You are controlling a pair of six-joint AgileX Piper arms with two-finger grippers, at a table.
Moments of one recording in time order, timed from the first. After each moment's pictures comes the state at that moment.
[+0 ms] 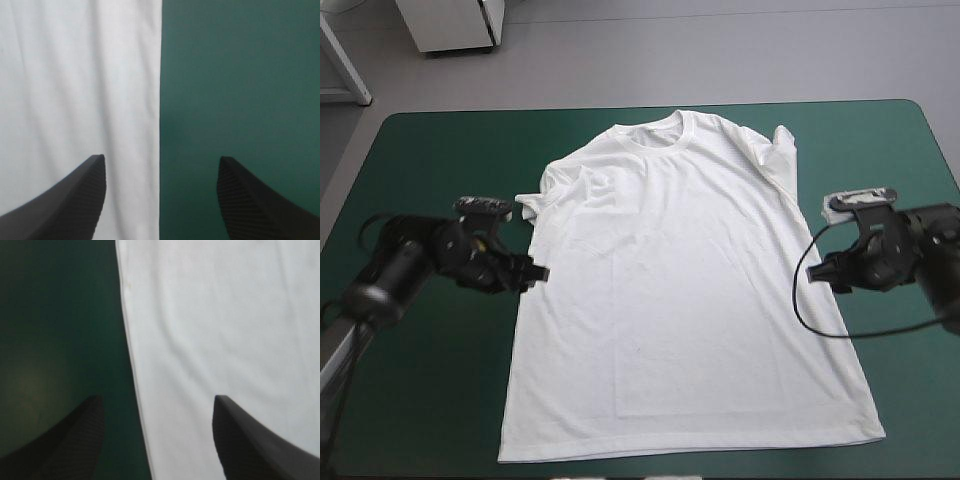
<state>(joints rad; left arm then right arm) -0.24 1.35 -1.09 -0.09 0.98 -0.01 0.11 1.28 -1.13 -0.11 1.08 -0.02</state>
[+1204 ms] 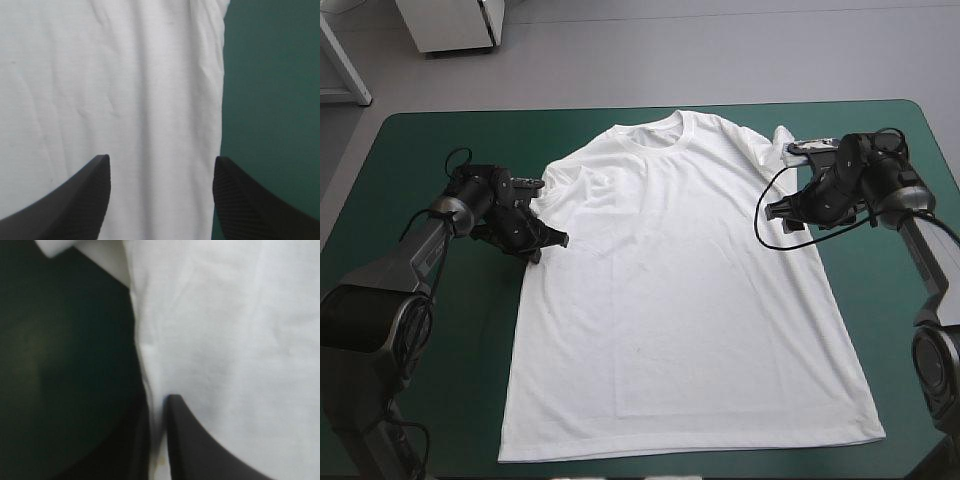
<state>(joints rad) -0.17 1.92 -1.47 -0.10 1.03 0.06 0.10 1.73 -1.52 0.08 1.08 -0.11</state>
